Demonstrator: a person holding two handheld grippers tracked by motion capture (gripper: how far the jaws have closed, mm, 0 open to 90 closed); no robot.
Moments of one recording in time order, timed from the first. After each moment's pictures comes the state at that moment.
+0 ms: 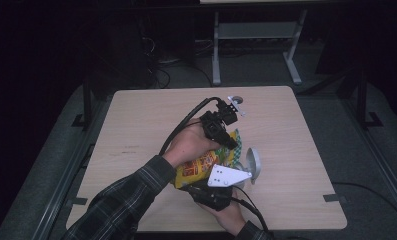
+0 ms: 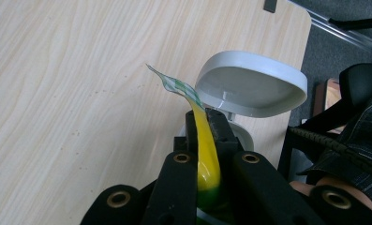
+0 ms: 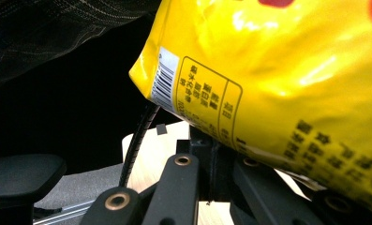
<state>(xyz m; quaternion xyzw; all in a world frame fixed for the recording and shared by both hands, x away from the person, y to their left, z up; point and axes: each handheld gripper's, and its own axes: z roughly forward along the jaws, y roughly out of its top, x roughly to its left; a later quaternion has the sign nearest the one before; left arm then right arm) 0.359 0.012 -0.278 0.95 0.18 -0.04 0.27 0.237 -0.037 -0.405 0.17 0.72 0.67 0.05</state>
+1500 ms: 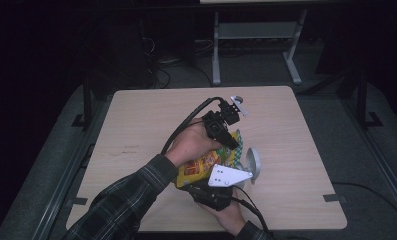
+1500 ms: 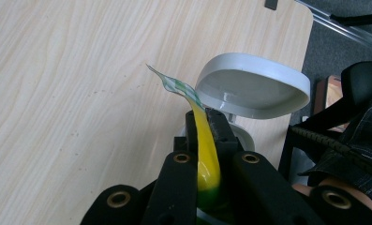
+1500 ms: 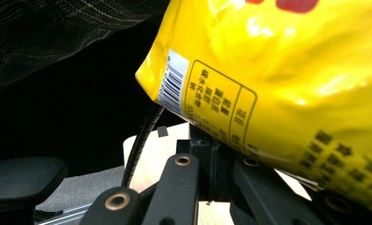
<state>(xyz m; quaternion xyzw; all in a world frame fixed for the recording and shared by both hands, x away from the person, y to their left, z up) 0.361 0.007 -0.279 0.95 0.18 -0.04 0.26 0.237 -0.038 -0.404 0.17 0.72 0.67 0.05</state>
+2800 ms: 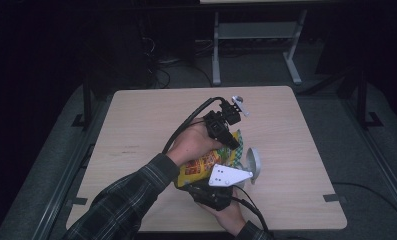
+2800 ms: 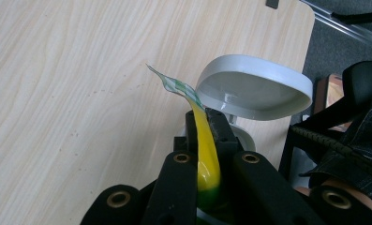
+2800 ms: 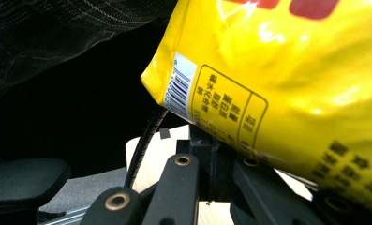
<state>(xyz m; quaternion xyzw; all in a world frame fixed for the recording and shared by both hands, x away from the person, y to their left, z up) 0.361 0.004 -0.280 0.95 0.18 -0.04 0.25 0.237 -0.038 -0.404 0.17 0.72 0.67 0.04</state>
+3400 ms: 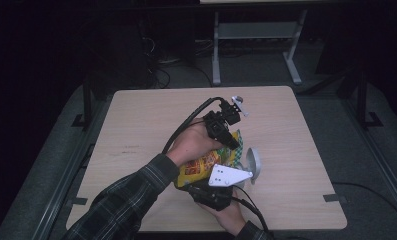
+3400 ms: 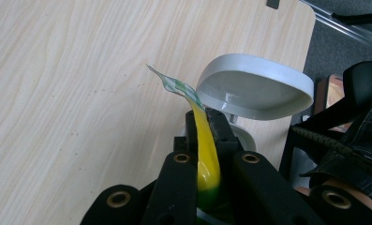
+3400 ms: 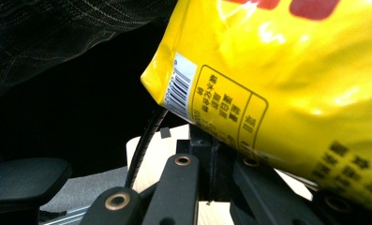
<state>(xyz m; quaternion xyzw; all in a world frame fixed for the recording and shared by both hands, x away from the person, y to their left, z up) 0.362 0.005 -0.281 0.95 0.19 -0.04 0.25 0.237 -0.038 -0.404 0.17 0.72 0.67 0.04</state>
